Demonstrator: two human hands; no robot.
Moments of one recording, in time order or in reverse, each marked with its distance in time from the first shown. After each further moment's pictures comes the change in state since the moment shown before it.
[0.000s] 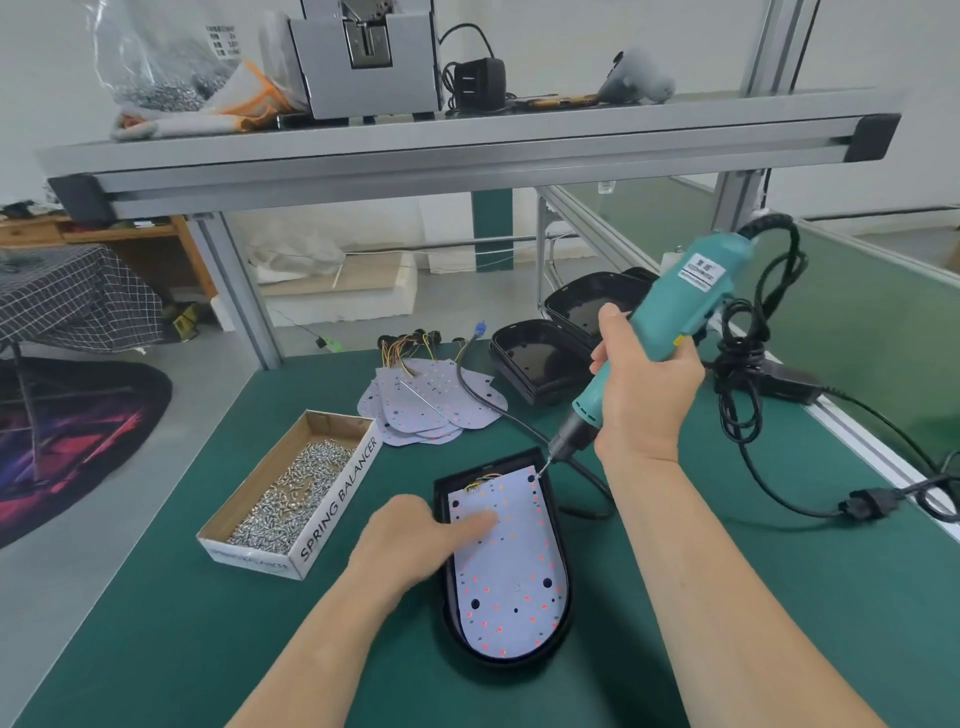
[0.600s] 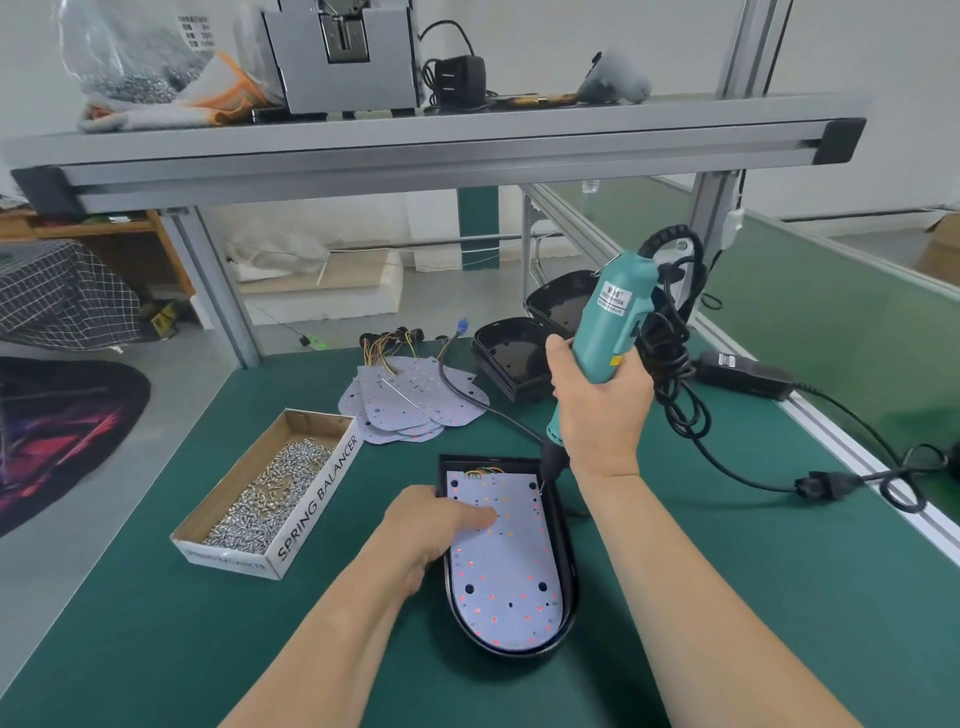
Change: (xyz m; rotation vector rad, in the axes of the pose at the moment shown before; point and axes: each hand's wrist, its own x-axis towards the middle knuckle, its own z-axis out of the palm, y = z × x) left_hand 0.004 0.023 0.023 -0.449 -0.193 -0.046; right_hand -0.009 0.024 -0.013 -0.308 -0.094 -0.124
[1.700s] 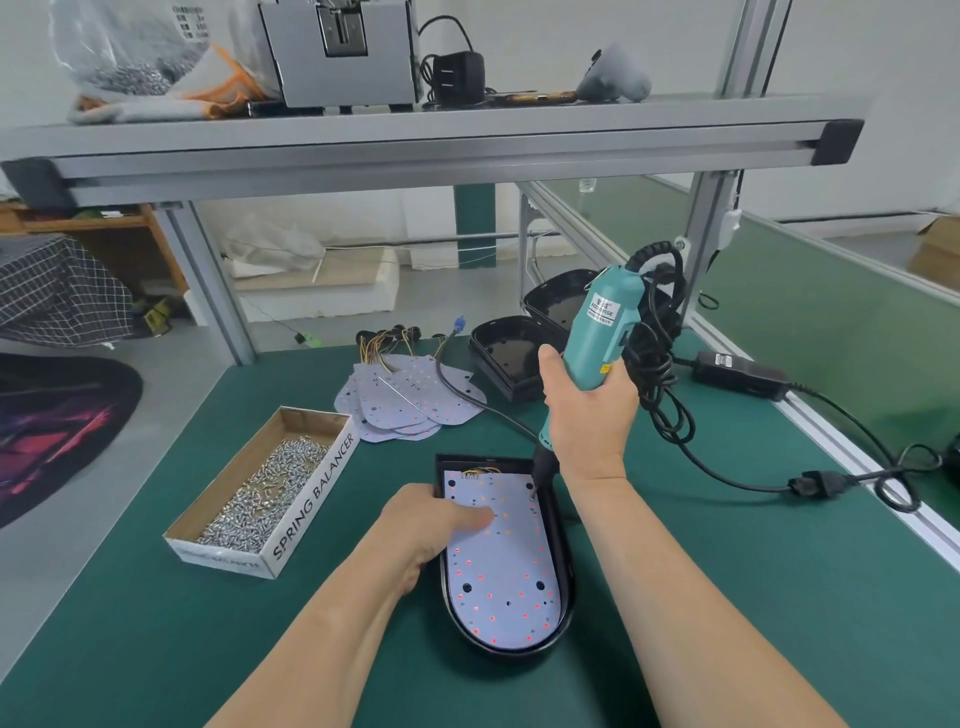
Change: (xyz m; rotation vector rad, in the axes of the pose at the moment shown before) left_hand 0.005 -0.003 -0.002 0.004 -0.030 0.017; right_hand -0.004 0.009 0.003 -0.035 -0.009 0.079
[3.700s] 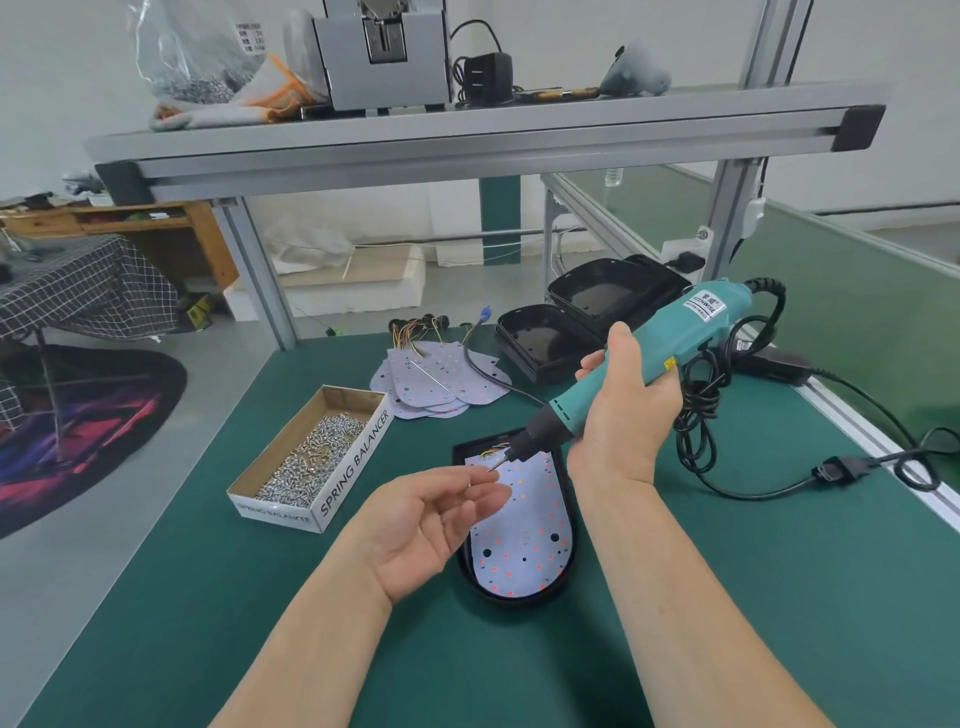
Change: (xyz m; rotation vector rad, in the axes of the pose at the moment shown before) left_hand -0.066 -0.005 -0.025 -0.789 -0.240 -0.022; right_hand -0.045 -0.051 -0.009 0.459 0.146 0.228
